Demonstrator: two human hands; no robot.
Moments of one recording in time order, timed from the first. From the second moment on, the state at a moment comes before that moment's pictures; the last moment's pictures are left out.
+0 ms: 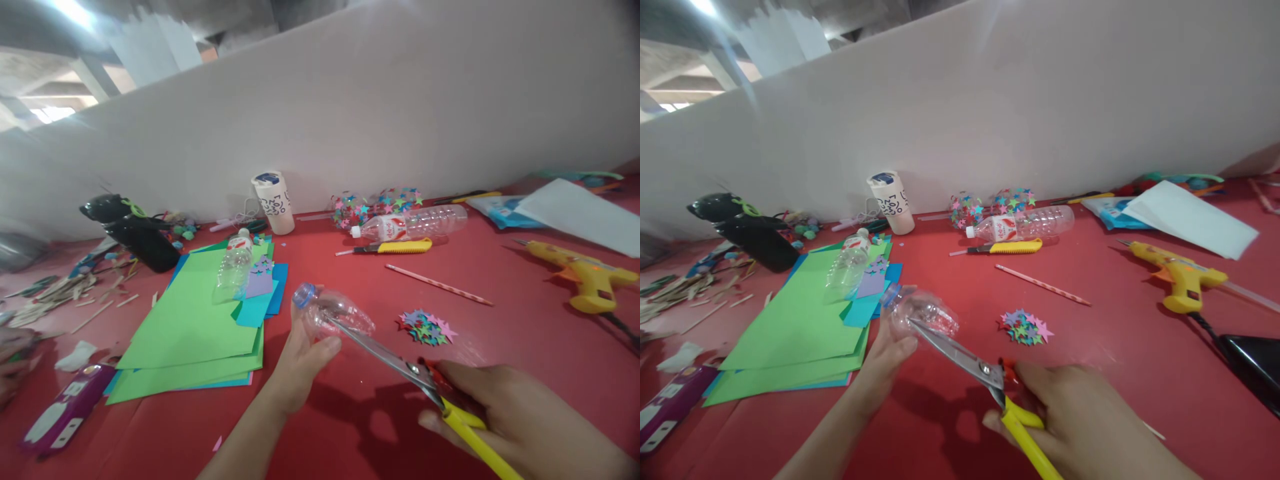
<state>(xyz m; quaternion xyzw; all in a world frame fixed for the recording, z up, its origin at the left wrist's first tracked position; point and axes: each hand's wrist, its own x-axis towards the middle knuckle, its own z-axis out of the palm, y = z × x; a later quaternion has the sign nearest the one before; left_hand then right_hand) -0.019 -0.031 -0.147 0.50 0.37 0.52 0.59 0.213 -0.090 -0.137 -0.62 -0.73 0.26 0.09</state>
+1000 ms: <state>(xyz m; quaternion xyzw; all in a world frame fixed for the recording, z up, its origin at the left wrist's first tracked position) -0.025 -0.030 -0.155 0.56 0.40 0.47 0.55 0.212 -0.091 -0.140 -0.63 -0.72 0.29 0.05</state>
